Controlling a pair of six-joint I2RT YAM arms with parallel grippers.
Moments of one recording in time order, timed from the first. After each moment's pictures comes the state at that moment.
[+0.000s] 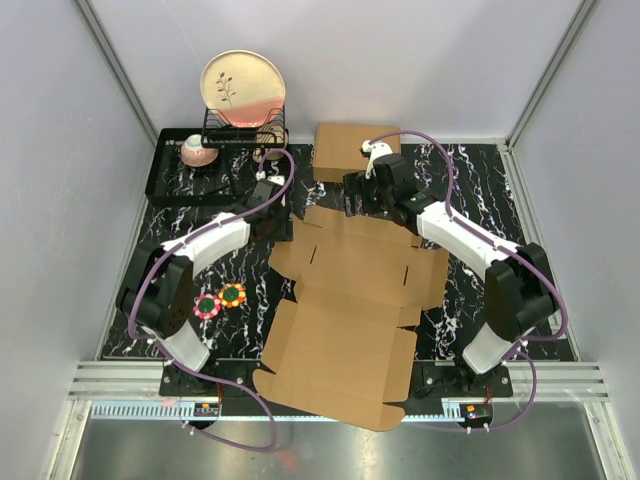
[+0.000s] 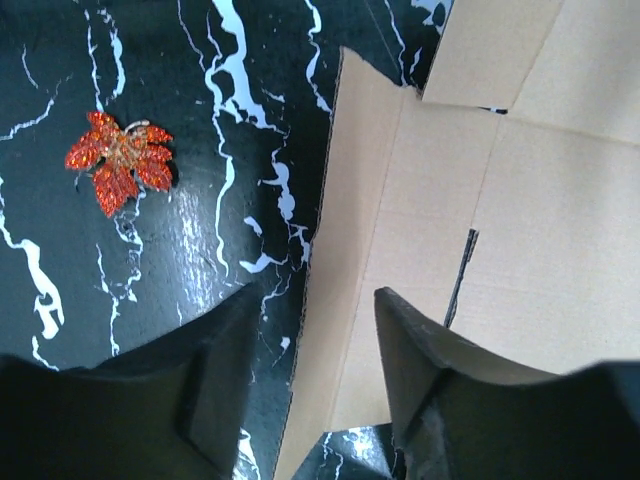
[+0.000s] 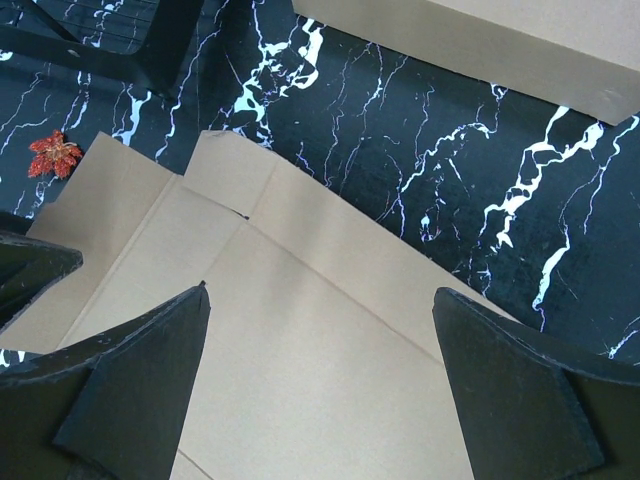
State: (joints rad) left arm -0.47 1.65 1.10 -0.39 -0.14 -0.40; right arm 0.52 1.66 1.27 -0.21 0.04 0.21
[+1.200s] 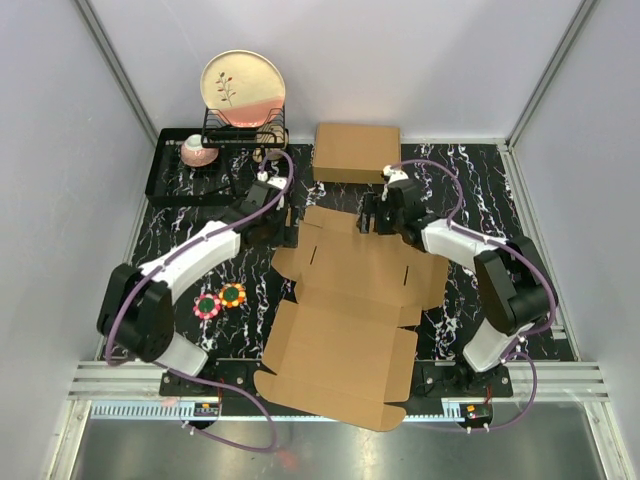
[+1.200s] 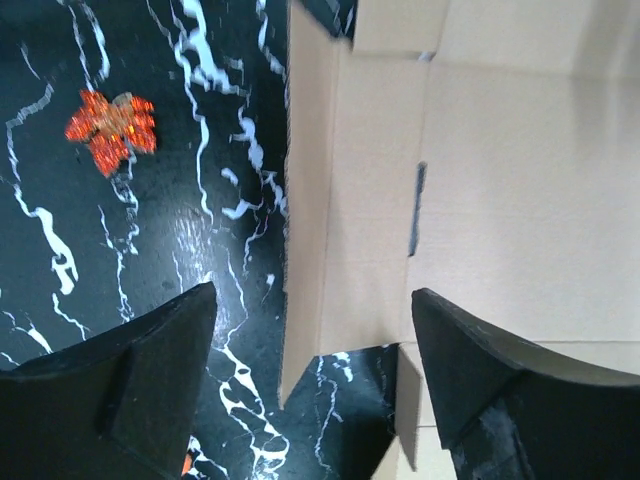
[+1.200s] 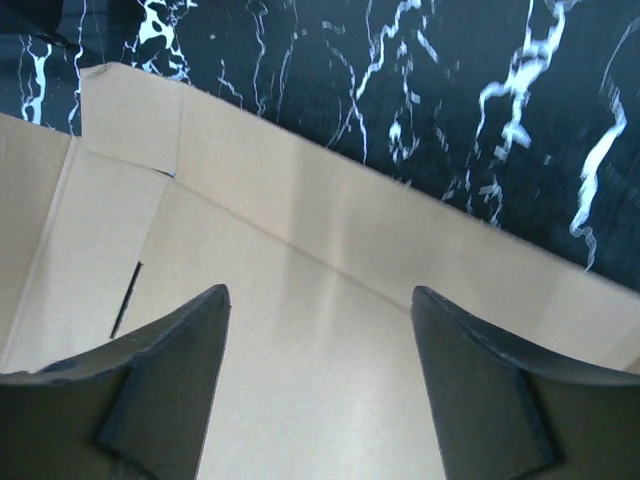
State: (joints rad) left arm -0.50 1.52 1.07 -0.48 -0.08 -0.32; right arm 0.43 1.70 1.03 0.02 -0.04 0.34
